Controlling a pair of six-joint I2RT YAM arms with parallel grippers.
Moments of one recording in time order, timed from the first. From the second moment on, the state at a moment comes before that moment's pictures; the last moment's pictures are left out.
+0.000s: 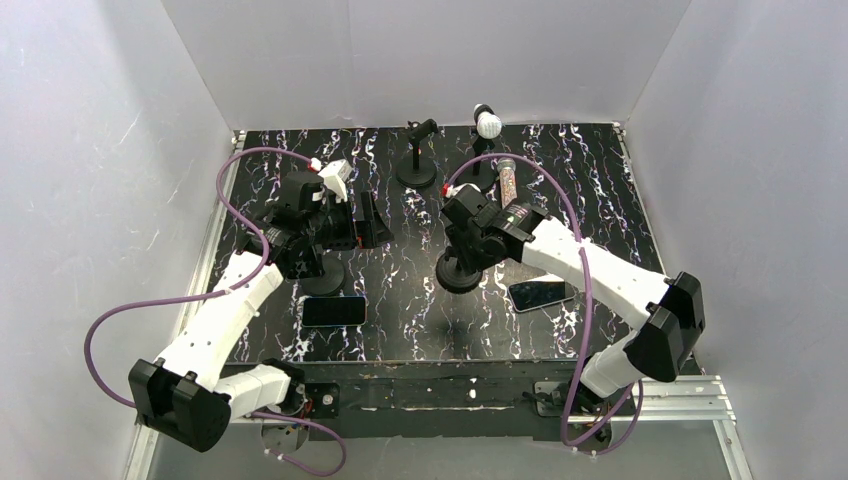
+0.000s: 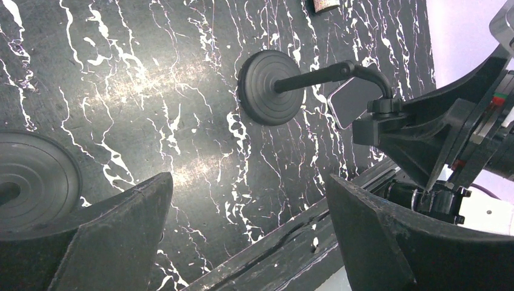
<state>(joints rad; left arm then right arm) -0.37 1.13 1.09 -0.66 0.33 -0.43 0.91 1.50 1.40 -1.03 0.27 0.36</state>
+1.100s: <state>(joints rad) -0.39 1.18 1.09 -0.52 0.47 -0.44 0.52 1.13 1.10 -0.72 -0.36 0.33</state>
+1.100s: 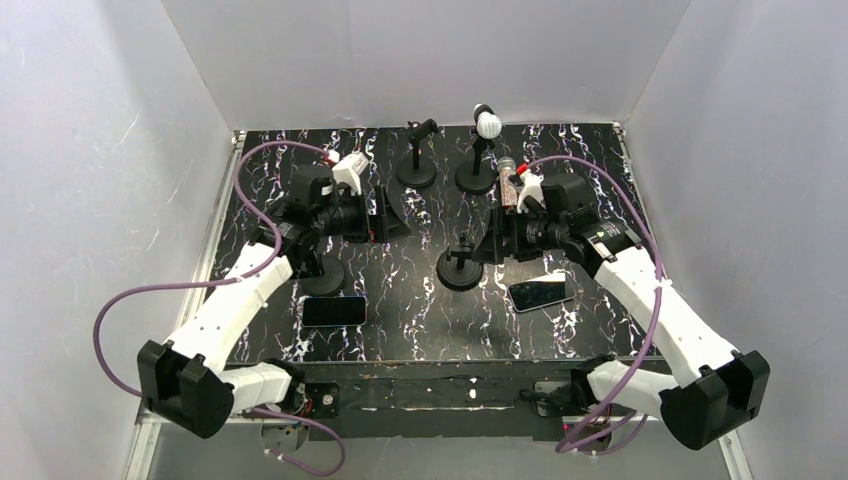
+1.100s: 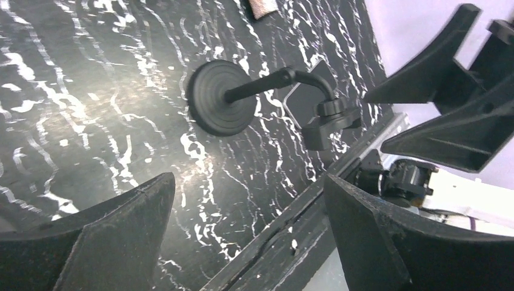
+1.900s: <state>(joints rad) -0.61 1.48 1.11 -0.29 0.60 -0.56 0.26 1.26 0.90 -0.44 -0.96 0.59</state>
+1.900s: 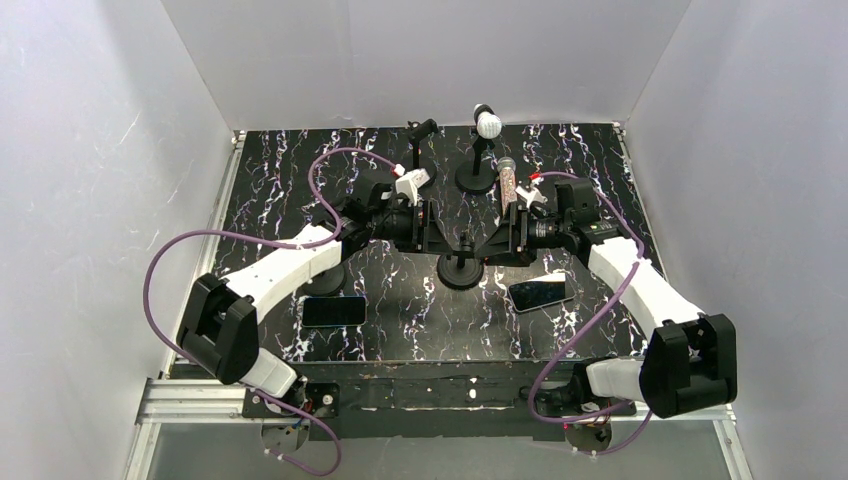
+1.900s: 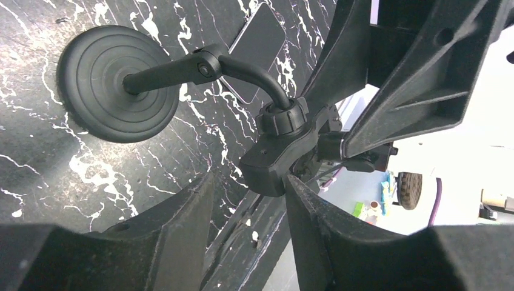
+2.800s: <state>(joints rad) -0.61 1.49 1.11 -0.26 0.61 -0.56 0.26 1.33 0.91 -0.38 -0.98 0.63</state>
